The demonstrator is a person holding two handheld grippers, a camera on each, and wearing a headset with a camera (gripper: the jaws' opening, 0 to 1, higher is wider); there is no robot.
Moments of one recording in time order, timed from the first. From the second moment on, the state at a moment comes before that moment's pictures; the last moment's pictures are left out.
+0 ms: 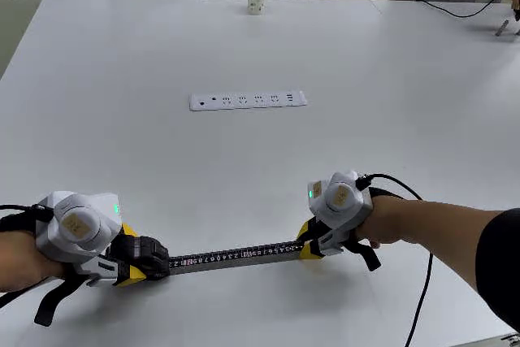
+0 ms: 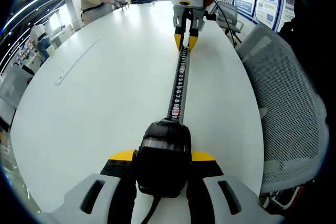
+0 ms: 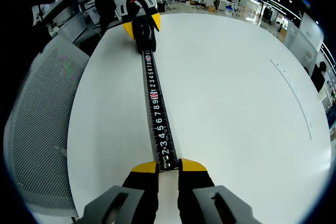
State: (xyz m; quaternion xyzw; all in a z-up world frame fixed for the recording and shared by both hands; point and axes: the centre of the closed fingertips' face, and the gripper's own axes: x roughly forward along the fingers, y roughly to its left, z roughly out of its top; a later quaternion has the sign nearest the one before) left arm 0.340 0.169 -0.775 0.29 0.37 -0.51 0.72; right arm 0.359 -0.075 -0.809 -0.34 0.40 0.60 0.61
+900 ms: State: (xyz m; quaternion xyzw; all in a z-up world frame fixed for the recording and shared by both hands) left arm 0.337 0.167 -0.771 0.29 0.37 -0.51 0.72; right arm 0.360 -0.082 -0.808 -0.33 0.40 0.60 0.61
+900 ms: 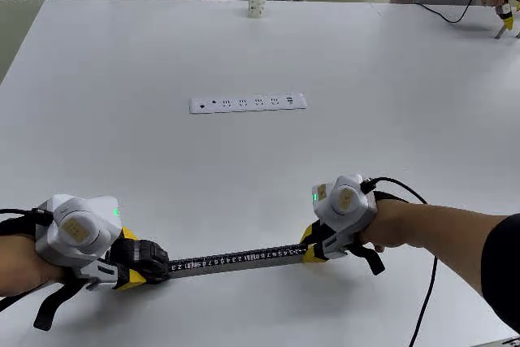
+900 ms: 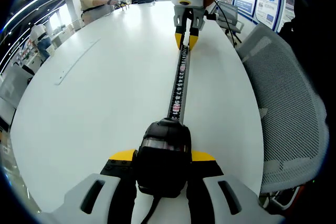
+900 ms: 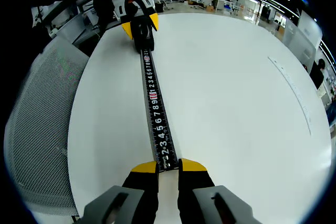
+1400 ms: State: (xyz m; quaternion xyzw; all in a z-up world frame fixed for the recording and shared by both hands) left arm 0.338 0.165 -0.770 0.29 0.37 -0.51 0.73; right arm 0.358 -0.082 -0.808 -0.34 0.40 0.59 0.61
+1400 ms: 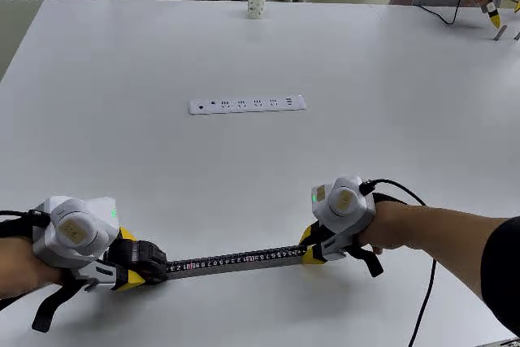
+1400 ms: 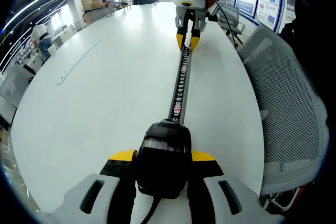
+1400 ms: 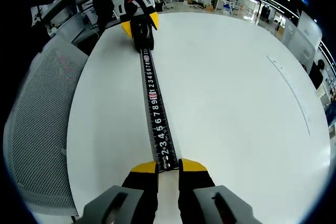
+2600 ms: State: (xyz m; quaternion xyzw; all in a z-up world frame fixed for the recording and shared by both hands) left arm 0.328 0.214 -0.718 0.11 0.34 -0.36 0.86; right arm 0.359 -0.128 -0.746 -0.21 0.34 0.44 0.80
